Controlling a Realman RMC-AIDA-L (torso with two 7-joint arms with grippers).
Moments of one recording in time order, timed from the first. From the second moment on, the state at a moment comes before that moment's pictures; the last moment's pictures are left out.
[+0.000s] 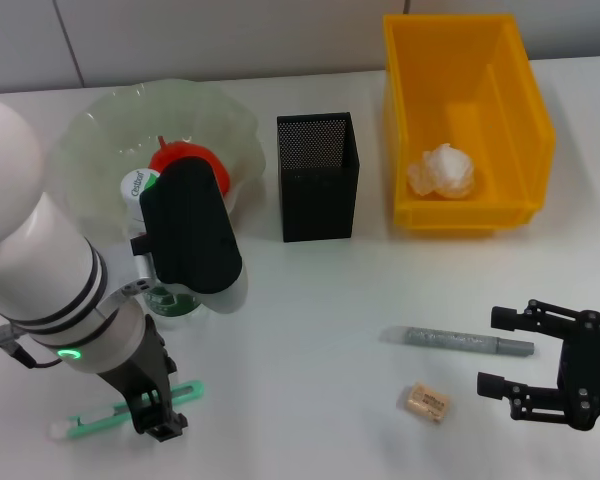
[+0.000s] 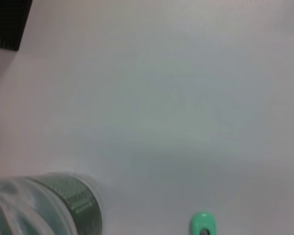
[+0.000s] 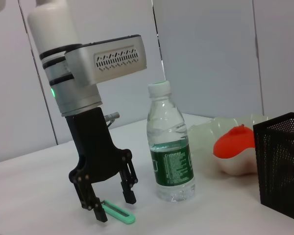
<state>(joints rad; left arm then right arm) -0.57 -2.08 1.86 1.44 2.65 1.60 -2.41 0.16 2.05 -0.72 -0.66 -1.85 -1.74 1.03</state>
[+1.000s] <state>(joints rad) -0.58 -2.08 1.88 1.43 2.65 1.59 -2.41 0.16 2.05 -0.72 -0.66 -1.85 -1.75 1.03</state>
